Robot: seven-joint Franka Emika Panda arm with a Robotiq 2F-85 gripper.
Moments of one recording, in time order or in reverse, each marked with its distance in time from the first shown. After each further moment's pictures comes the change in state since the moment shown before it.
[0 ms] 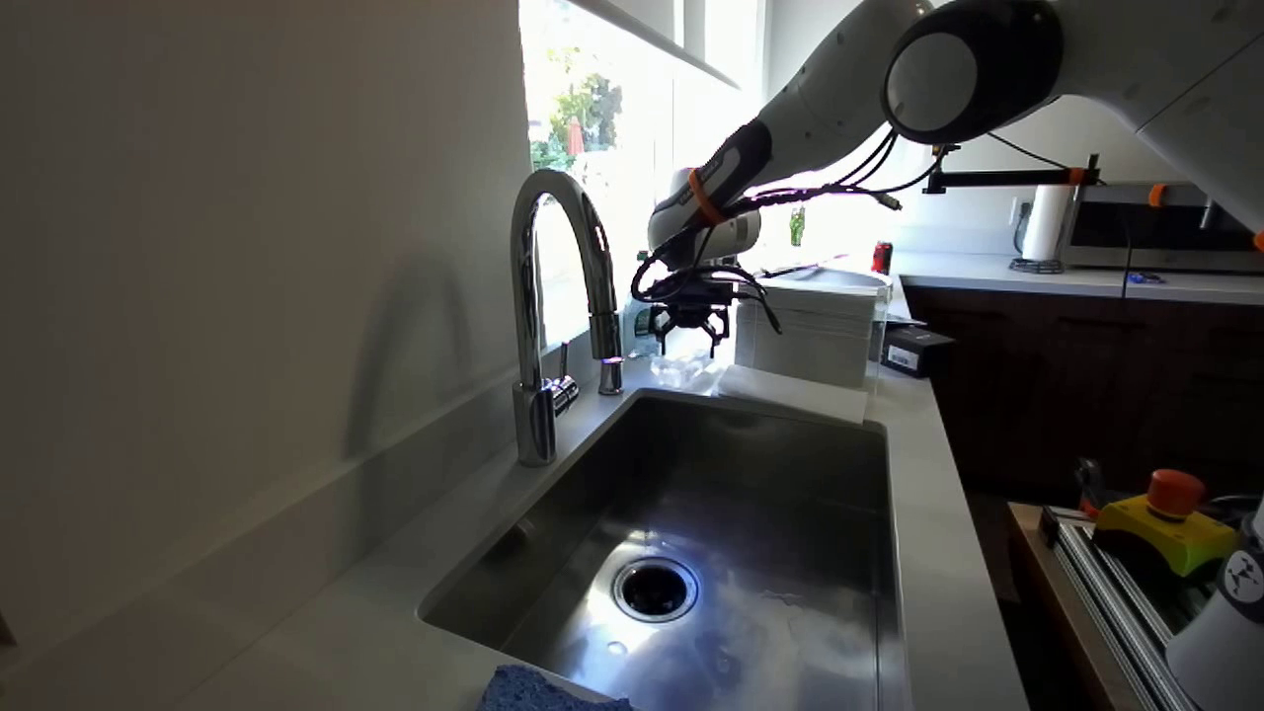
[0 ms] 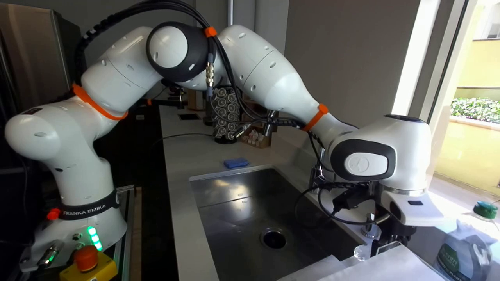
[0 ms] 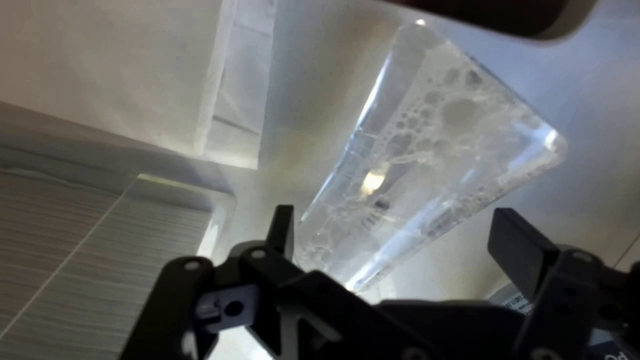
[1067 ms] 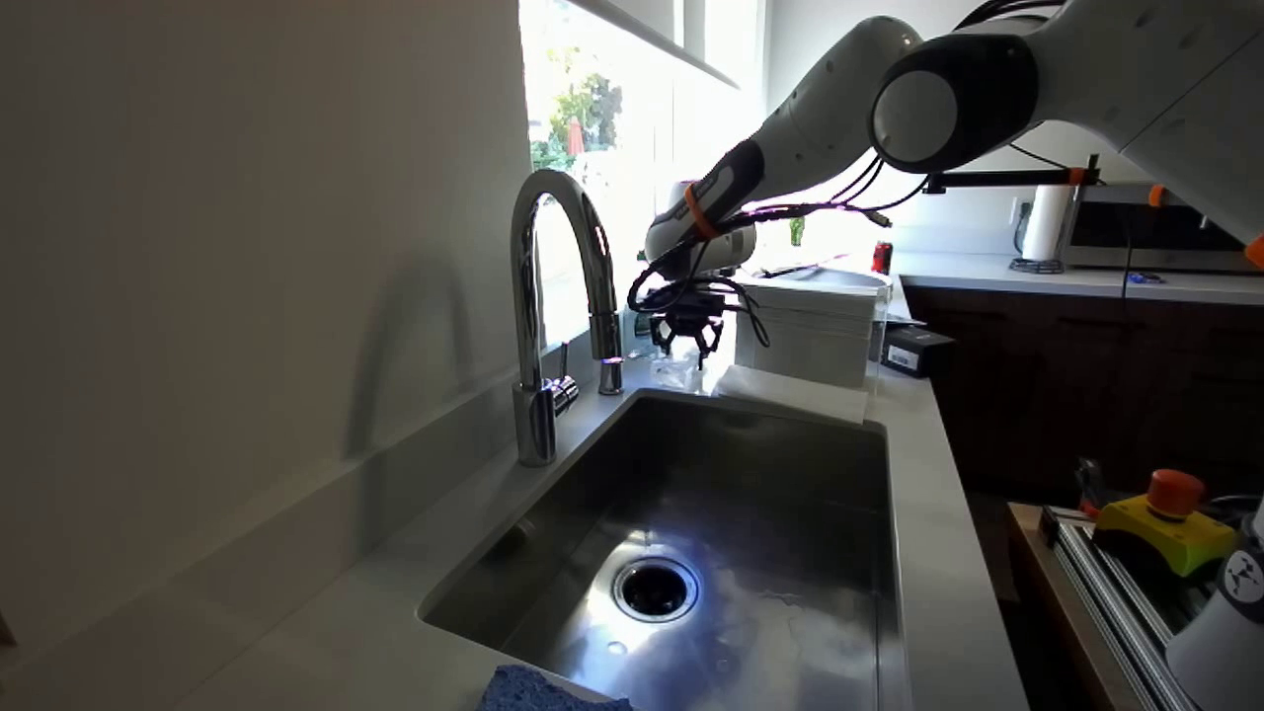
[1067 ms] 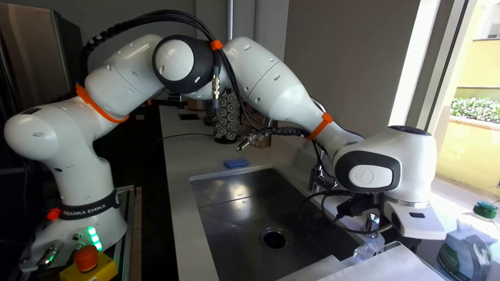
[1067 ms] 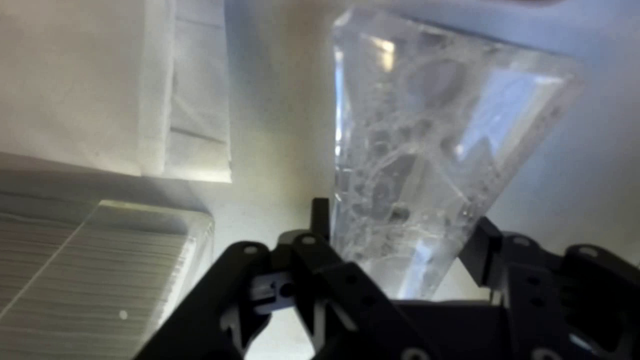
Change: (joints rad) arm -0.019 0.074 0.004 0.078 0.028 0.000 0.088
